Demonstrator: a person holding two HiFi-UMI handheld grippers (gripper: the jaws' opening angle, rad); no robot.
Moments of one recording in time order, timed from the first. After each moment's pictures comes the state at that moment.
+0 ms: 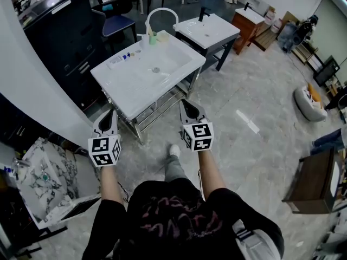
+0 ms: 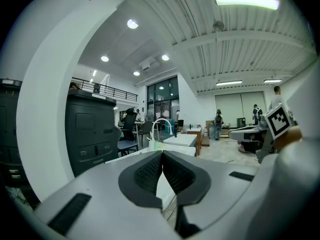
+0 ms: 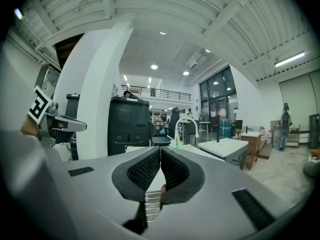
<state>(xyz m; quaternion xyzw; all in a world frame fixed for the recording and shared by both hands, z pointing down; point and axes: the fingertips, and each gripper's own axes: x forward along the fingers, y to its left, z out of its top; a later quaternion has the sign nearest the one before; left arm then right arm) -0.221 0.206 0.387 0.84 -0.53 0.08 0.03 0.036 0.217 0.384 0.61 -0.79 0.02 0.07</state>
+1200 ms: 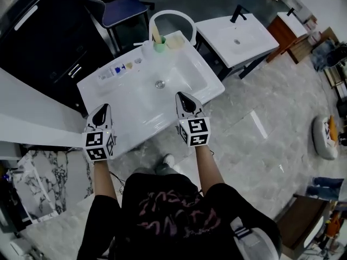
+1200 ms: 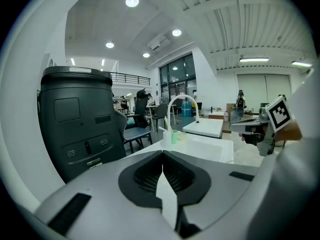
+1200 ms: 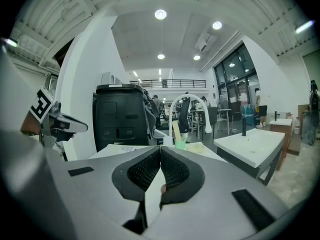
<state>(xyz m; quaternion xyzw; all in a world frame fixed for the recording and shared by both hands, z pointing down) -0.133 -0.093 0.439 0.77 -0.61 0.18 0.09 0.125 -0.134 0.443 0.52 -0.85 0.07 0.10</state>
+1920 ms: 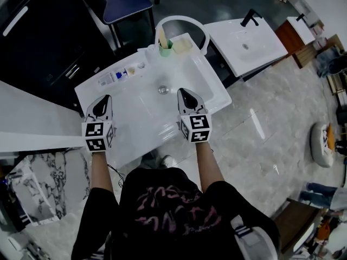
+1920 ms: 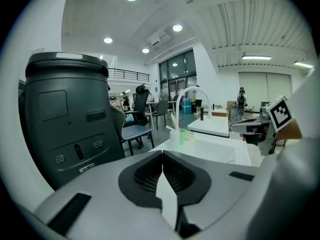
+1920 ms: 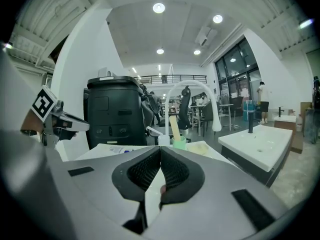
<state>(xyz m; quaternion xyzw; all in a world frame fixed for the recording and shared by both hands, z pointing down) -0.152 -0.194 0.459 0.77 -0.60 0.19 0.10 0.102 -0.228 0.465 0.51 -0.85 0.10 0.11</state>
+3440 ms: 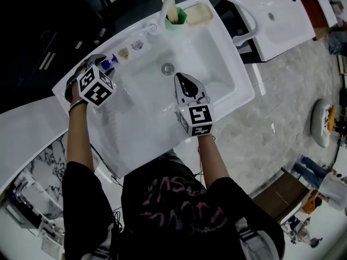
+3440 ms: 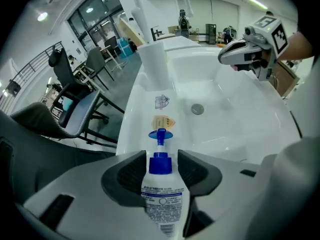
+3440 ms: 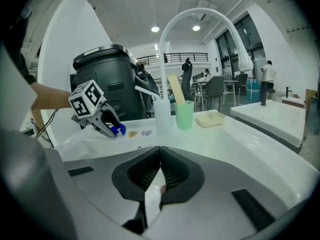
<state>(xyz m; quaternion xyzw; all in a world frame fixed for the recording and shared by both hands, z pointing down) -0.156 -0.366 0.663 0.76 -0.26 0.60 0.05 0.062 -0.322 0.604 0.48 -0.83 0.18 0.20</state>
